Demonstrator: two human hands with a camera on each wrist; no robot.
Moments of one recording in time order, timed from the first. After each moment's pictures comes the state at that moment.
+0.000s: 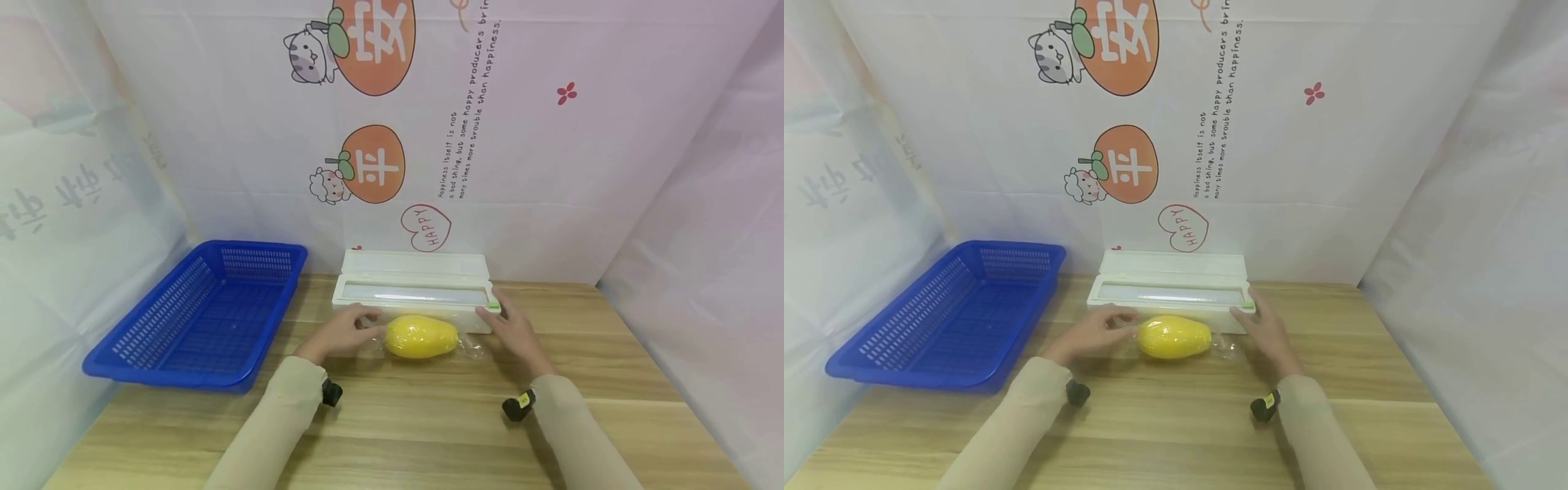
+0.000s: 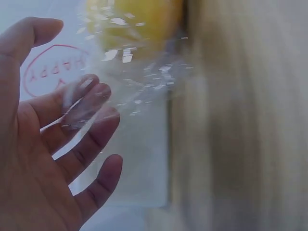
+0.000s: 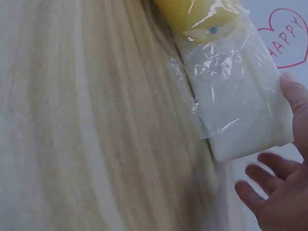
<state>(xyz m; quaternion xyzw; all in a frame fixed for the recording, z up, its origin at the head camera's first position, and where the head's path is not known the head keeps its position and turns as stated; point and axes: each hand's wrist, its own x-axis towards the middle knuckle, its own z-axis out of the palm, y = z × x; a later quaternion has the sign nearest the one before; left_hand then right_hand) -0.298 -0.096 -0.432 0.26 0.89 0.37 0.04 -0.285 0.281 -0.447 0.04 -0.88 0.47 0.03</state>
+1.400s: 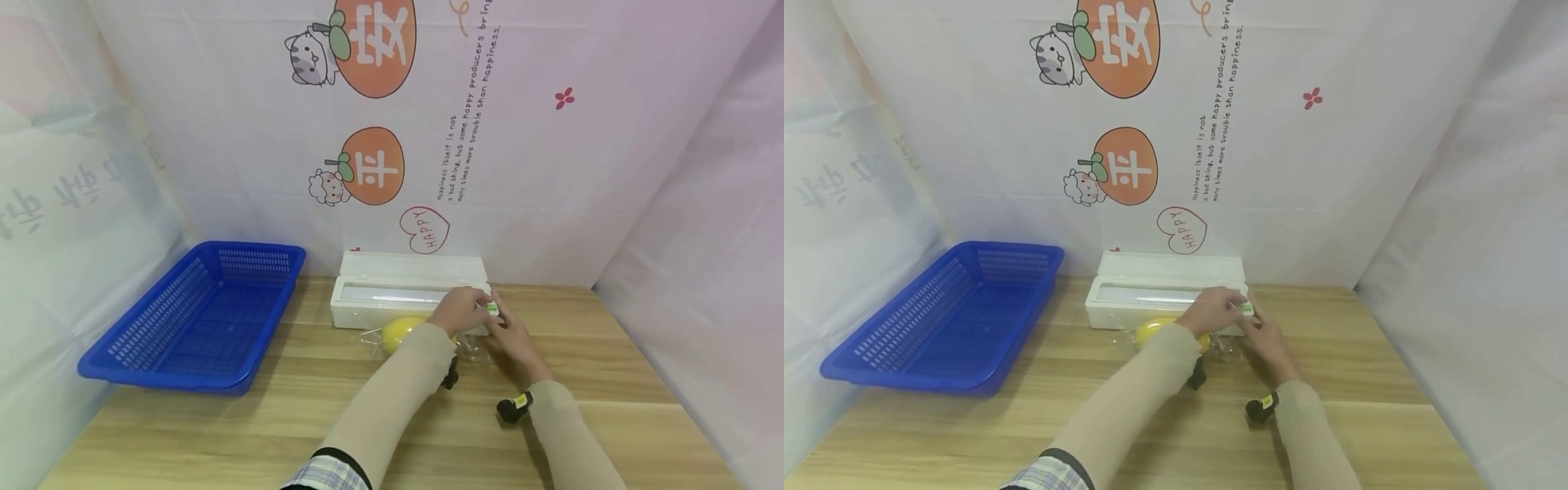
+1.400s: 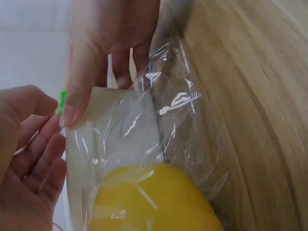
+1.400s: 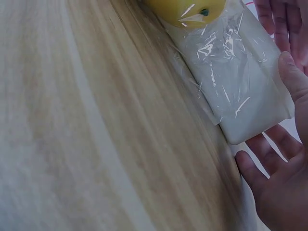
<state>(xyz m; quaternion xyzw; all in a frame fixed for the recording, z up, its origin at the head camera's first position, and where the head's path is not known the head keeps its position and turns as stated) -0.328 0.124 -0.408 0.30 0.90 0.32 -0.01 -0.285 0.291 -0.464 0.04 -0.83 0.55 0.00</state>
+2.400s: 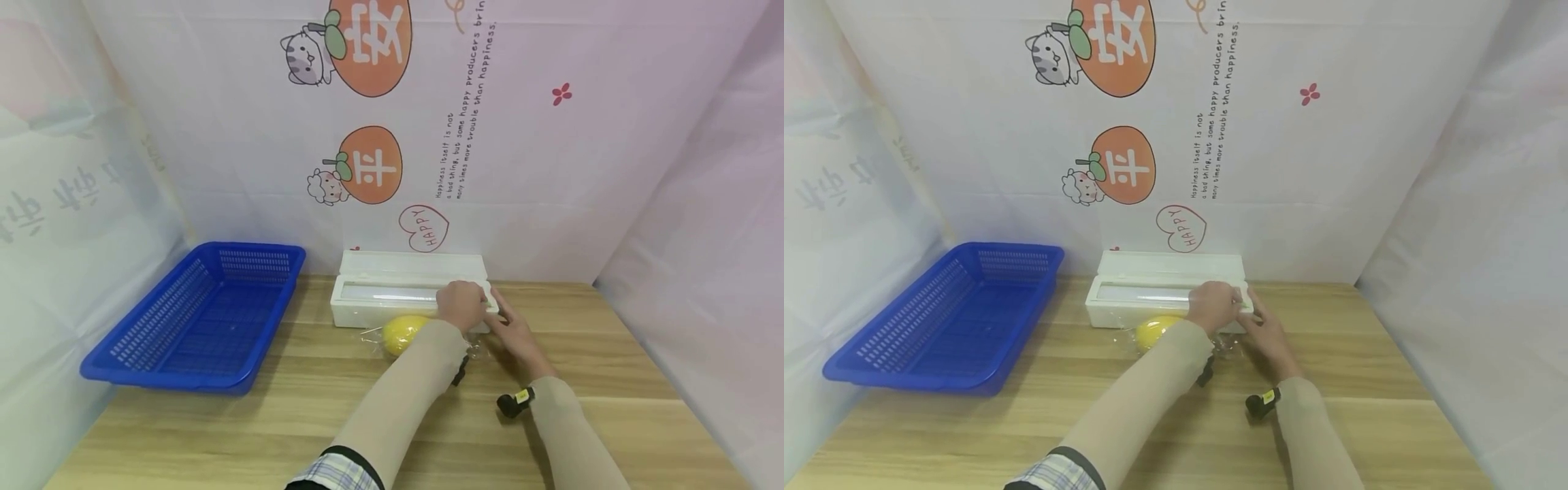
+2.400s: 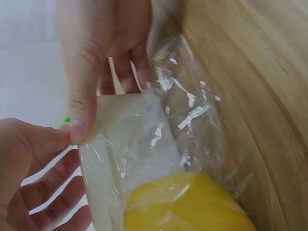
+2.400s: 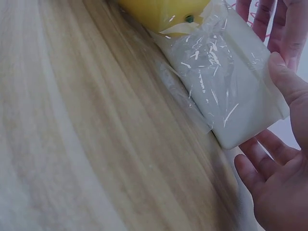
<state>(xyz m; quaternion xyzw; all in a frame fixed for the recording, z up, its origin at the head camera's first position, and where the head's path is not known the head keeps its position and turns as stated) -0.320 0.143 -0.397 0.18 0.97 0.12 -0.09 -0.287 0.292 -0.466 0.02 -0.81 0.59 0.00</state>
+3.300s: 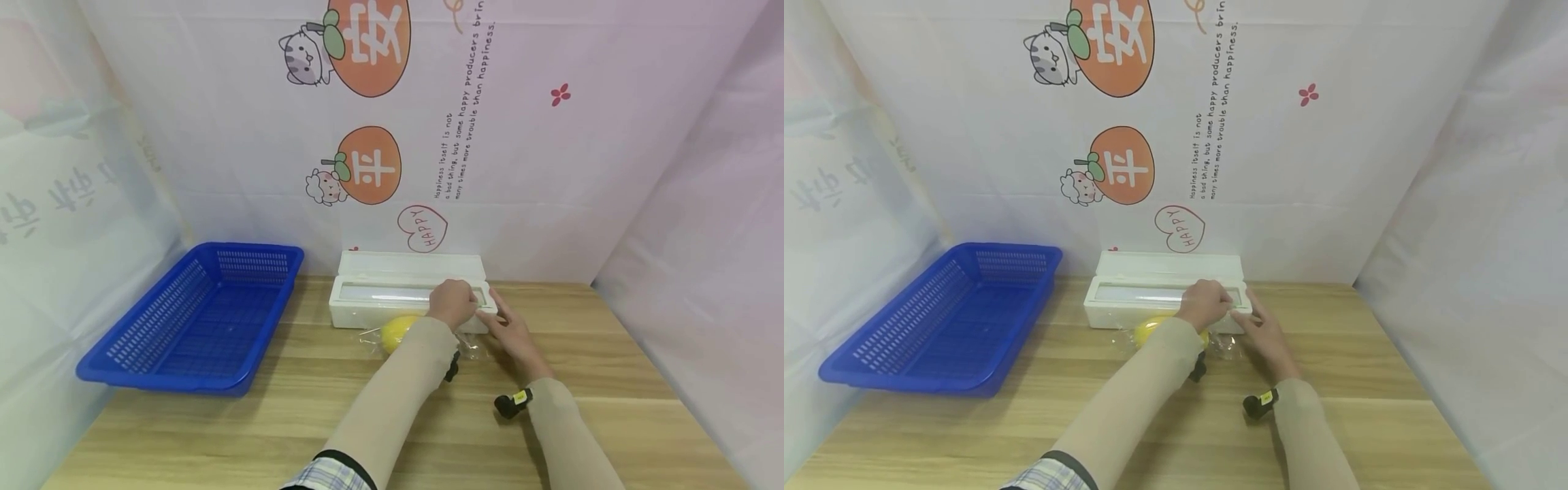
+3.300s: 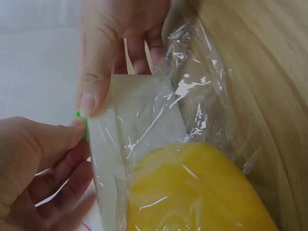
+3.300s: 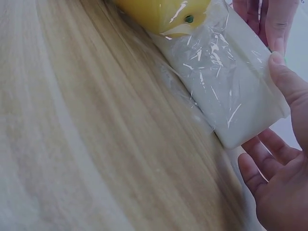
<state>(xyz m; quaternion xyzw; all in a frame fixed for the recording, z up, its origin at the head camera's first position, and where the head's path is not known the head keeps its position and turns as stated) -0.320 0.124 -0.387 0.18 0.97 0.18 -0.05 -0.292 0.291 -0.471 0.02 -0.80 0.60 0.01</state>
